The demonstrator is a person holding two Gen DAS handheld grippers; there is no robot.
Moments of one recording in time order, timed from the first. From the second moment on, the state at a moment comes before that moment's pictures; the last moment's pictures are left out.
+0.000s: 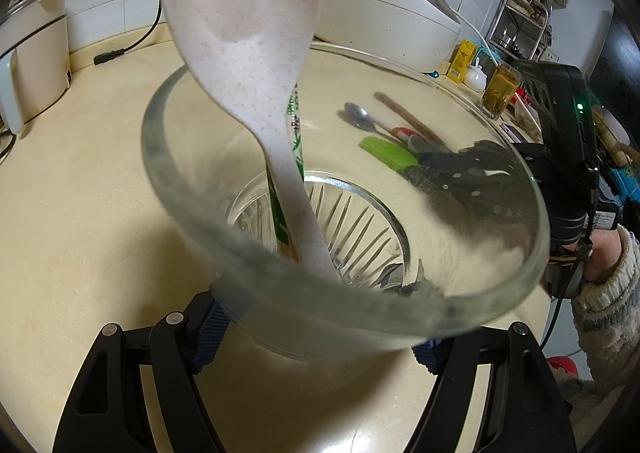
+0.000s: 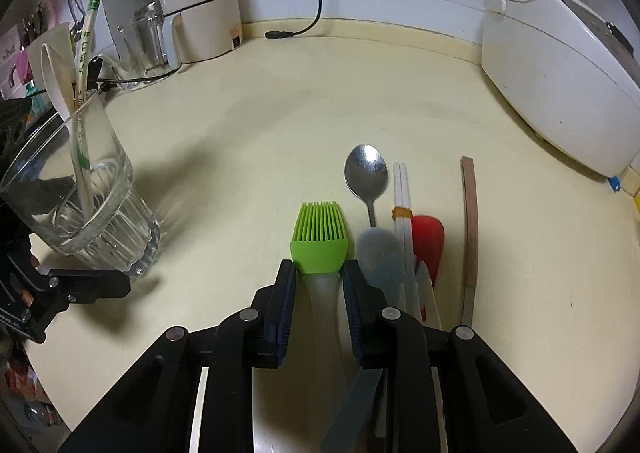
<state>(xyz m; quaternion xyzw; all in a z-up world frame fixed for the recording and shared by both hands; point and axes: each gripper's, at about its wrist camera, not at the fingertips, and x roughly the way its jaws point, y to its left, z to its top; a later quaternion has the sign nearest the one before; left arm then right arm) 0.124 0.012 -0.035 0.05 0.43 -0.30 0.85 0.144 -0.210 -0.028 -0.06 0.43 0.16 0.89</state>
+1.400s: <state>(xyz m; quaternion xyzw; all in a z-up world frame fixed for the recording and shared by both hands) 0.124 0.010 -0.036 0.05 0.43 -0.30 0.85 0.167 -0.212 -0.007 0.06 0.44 0.14 0.88</state>
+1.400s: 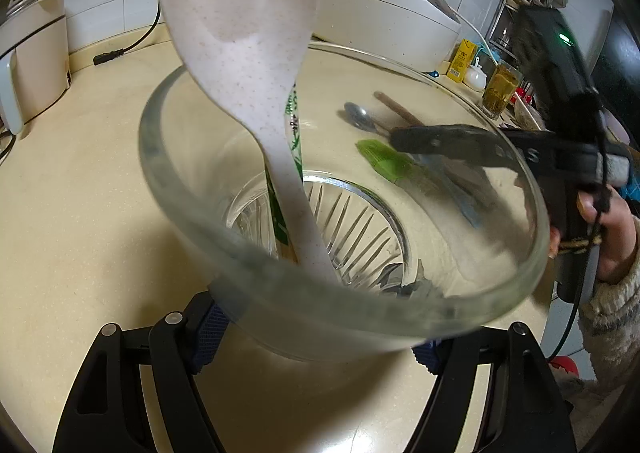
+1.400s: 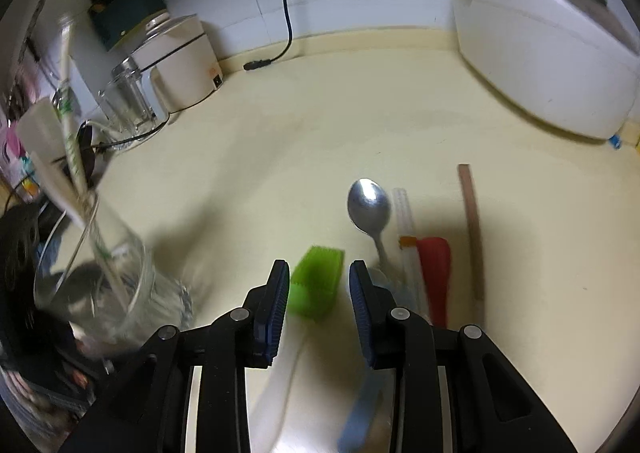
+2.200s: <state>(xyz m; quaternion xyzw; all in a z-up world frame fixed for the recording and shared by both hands) 0.125 0.011 -0.036 0.04 0.43 -0.31 0.85 0.155 -0.177 -0.029 -0.03 0.44 0.24 0.86</state>
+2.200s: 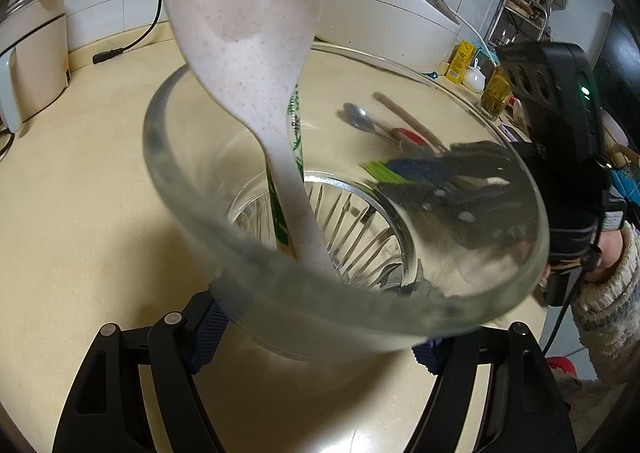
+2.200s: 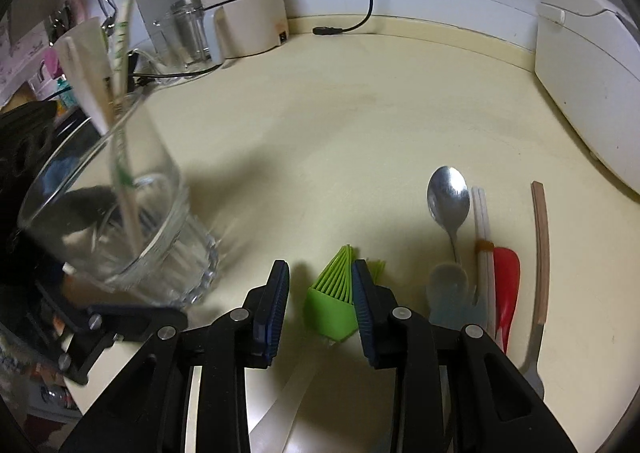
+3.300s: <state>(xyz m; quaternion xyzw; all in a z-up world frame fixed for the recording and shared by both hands) 0.124 0.006 -0.036 0.05 0.43 -0.30 0.85 0.135 -0.166 -0.026 -0.01 0.48 0.15 0.86</state>
